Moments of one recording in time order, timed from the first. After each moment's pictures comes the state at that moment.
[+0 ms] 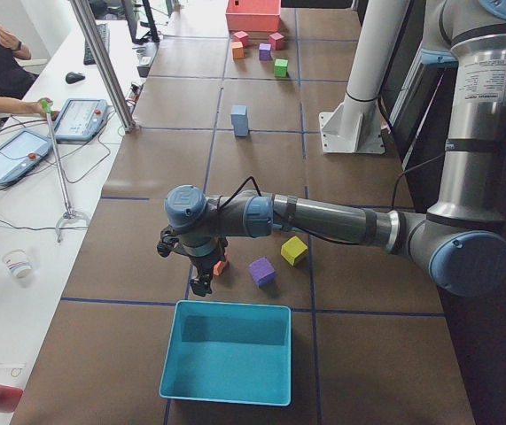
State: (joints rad) left arm -1.52 -1.59 -1.67 -1.42 -2.38 0.28; right arm 1.53 -1.45 1.55 -1.65 2.32 -0.15
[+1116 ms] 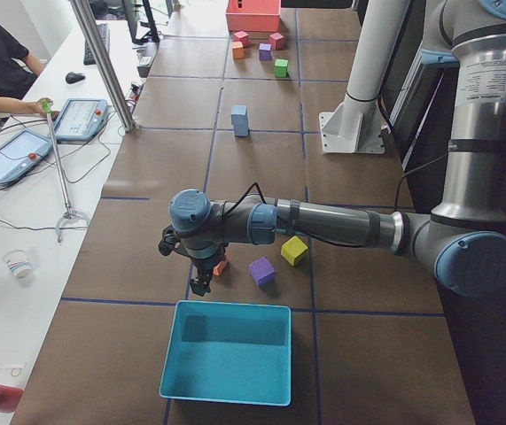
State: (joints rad) left arm -1.52 -1.59 -1.67 -1.47 -2.39 0.29; right arm 1.52 -1.46 1.54 -1.65 2.32 -0.16
